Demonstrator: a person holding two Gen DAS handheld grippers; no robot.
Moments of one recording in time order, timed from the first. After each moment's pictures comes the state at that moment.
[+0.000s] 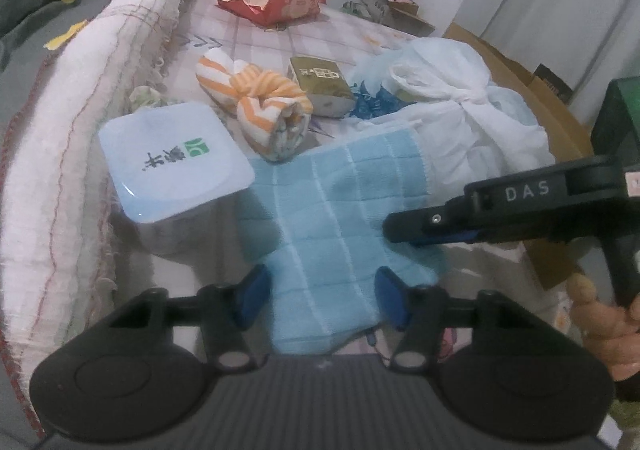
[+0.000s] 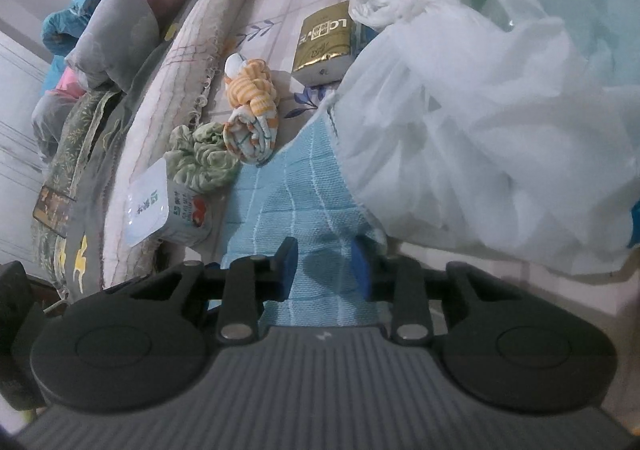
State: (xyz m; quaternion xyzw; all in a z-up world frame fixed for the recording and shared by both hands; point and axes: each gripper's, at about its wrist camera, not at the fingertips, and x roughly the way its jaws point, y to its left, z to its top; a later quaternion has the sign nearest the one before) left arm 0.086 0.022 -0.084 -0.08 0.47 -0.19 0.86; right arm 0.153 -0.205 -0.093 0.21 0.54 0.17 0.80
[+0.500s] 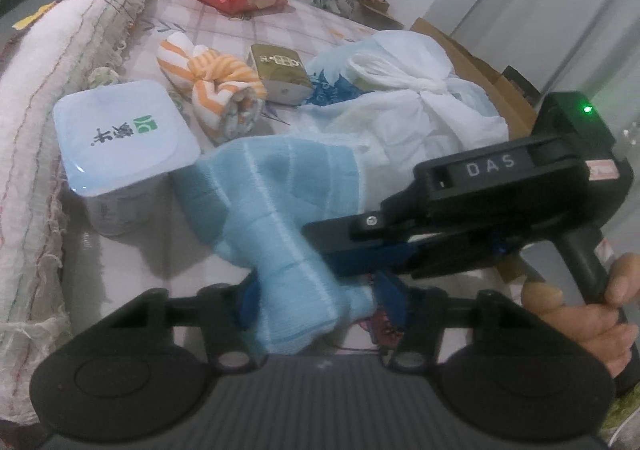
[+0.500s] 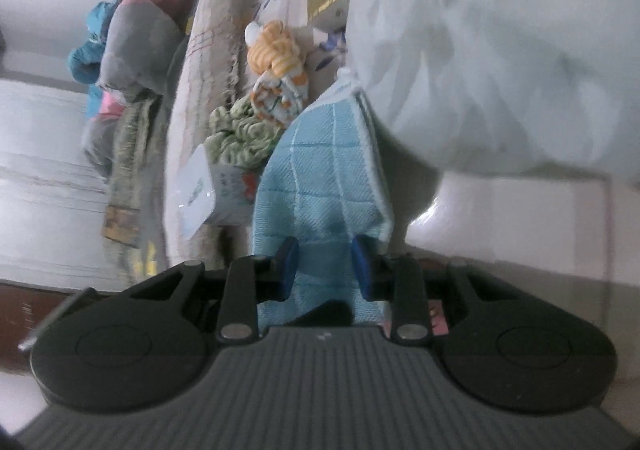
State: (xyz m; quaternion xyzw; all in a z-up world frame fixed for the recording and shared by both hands) left arm 0.077 0.014 -0.088 -0.11 0.47 -0.24 0.85; right arm 0.162 -0.204 -0.129 0.37 0.58 0.23 0.69
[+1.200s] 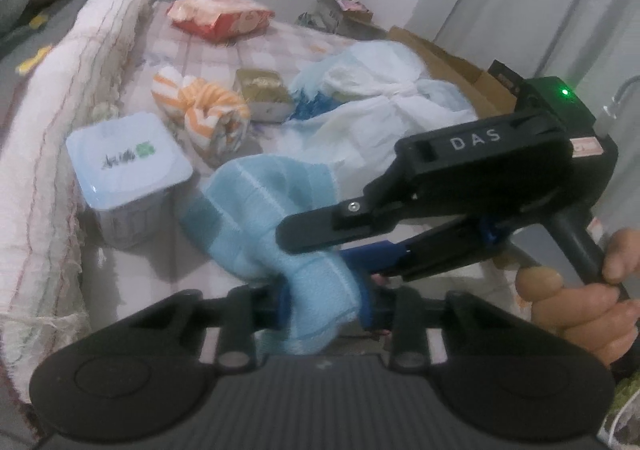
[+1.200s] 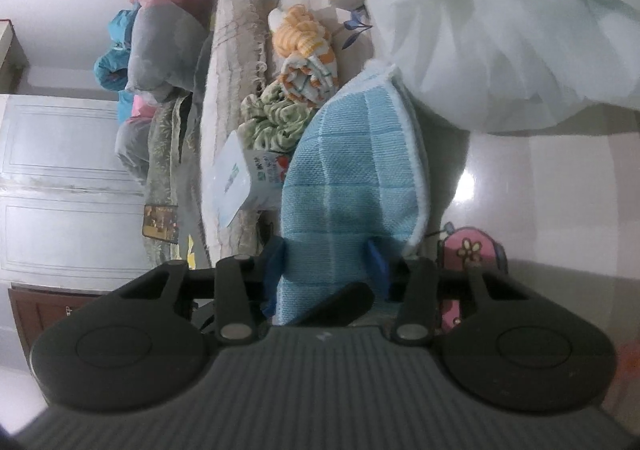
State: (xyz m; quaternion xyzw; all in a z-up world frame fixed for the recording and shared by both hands) left arm 0.054 0.009 -0.066 -0.07 0.43 -0.25 0.87; right arm 0.151 -0.195 -0.118 0.39 0.57 0.25 0.68
